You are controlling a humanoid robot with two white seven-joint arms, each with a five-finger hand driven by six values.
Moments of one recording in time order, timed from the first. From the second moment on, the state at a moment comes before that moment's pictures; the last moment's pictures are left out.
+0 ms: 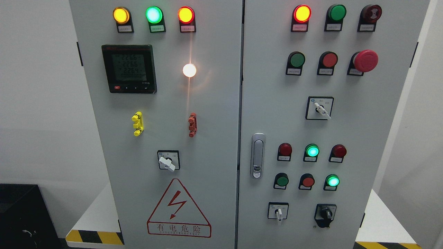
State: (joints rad) left arm 0.00 -0.10 -0.14 0.00 0.10 -0.06 0.15; right arm 0.07 0.12 0.00 -0.16 0.00 -0.04 0.23
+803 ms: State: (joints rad) left arm 0.00 -0.10 -0.14 0.00 0.10 -0.06 0.15; right arm 0.06 0.12 -0.03 -0.16 0.00 -0.09 0.24
